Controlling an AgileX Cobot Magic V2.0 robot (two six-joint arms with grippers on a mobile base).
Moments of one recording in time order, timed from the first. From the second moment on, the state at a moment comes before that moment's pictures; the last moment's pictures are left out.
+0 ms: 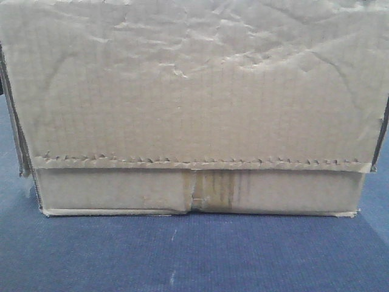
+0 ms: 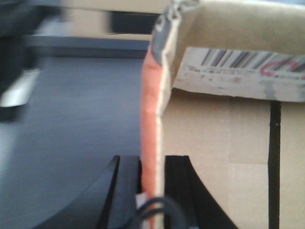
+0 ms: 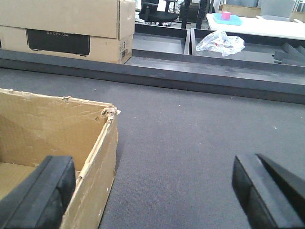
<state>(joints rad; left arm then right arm) -0.04 1.41 -1.99 -0.14 1.13 -0.01 0.09 0.71 -0.96 0.12 0.51 -0.14</state>
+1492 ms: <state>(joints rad) -0.40 1.82 -2.07 -0.05 1.23 -0.21 0.10 0.71 -0.96 0.12 0.55 -0.14</state>
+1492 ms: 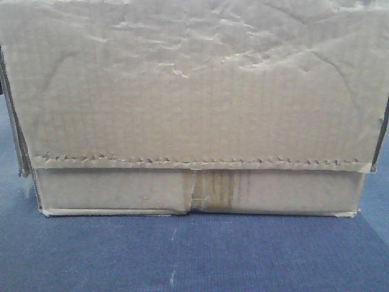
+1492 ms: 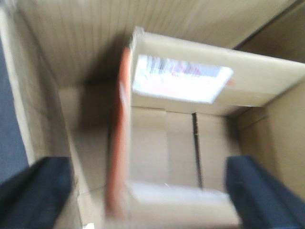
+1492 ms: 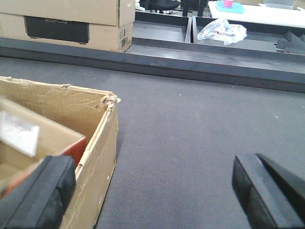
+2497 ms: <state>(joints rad) -0.33 1.48 -1.74 0.15 1.23 -0.13 0.24 1.15 -1.38 0.19 0.98 -0.14</state>
